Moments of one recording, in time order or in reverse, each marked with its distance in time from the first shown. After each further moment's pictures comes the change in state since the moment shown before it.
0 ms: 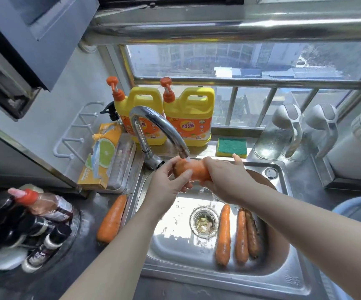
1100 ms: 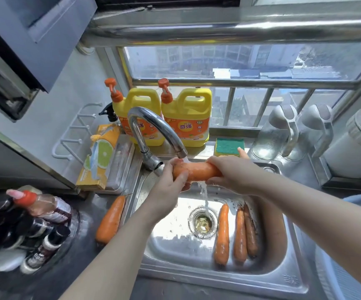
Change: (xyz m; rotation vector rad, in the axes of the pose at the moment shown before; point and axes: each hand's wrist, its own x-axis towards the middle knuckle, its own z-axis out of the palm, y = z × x) left_hand -0.006 0.001 -0.002 0.163 -0.142 -0.016; right_hand 0.004 0.030 -0.013 0.002 -0.058 -0.086
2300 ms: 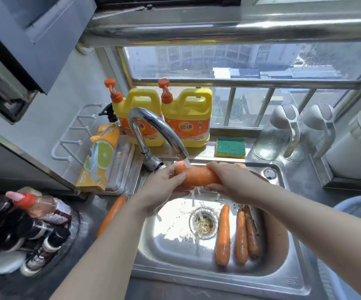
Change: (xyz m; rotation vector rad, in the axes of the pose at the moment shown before) left_hand 0.014 0.009 -0.017 -0.166 -0.148 -0.241; right_hand -0.001 0.002 0.023 0.078 0.036 -0.009
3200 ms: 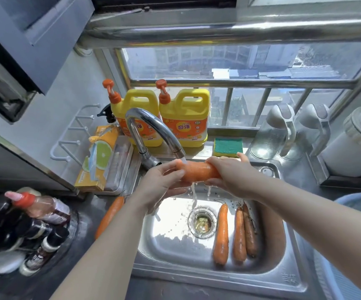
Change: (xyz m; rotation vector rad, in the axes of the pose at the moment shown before) left_hand -0.002 0.003 0.001 -0.183 0.071 0.028; right_hand -0.001 0.002 -0.012 -0.038 0.005 0.037
